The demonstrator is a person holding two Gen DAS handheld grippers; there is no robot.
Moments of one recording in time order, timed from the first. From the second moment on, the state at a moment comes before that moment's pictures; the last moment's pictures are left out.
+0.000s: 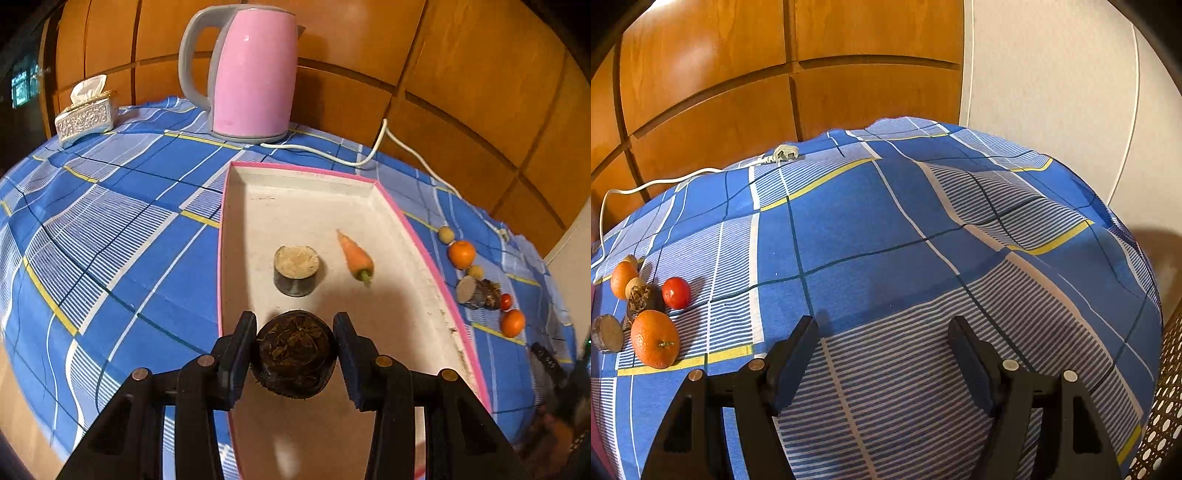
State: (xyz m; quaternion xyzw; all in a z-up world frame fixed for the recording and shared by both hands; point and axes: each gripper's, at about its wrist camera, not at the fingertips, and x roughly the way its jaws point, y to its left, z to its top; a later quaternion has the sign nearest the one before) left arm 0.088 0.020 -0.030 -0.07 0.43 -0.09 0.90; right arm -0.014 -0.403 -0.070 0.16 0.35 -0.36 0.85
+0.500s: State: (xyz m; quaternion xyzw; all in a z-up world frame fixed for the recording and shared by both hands) left arm 0.039 0.043 -0.015 -0.09 0.37 -0.03 0.93; right arm -0.013 -0.402 -0.070 0.15 0.36 -0.36 0.85
